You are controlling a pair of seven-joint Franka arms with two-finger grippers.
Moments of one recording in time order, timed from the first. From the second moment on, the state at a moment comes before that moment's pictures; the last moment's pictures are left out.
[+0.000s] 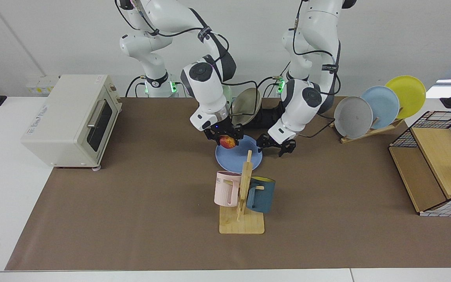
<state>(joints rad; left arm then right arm) -0.27 0.18 -0.12 -2.17 -0.31 2.41 -0.02 0.53 0.24 0.03 -1.92 0.22 2.34 0.61</state>
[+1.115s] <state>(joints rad) -0.24 -0.03 0.27 -1.90 0.00 1.91 0.13 0.60 0.34 0.03 -1.96 0.21 2.42 0.61</state>
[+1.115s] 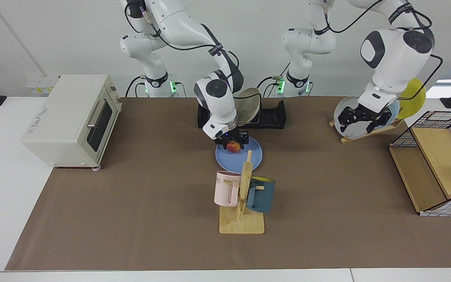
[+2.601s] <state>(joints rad) -0.20 -0.02 0.28 -1.84 0.00 1.87 0.18 0.17 0.10 -0.01 -1.55 0.03 1.58 -0.01</state>
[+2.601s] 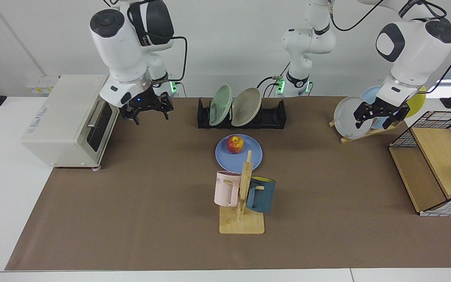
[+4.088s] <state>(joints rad) -0.20 -0.02 0.21 -1.67 0.00 1.69 0.14 0.01 0.02 0.00 -1.47 -0.05 1.49 -0.04</state>
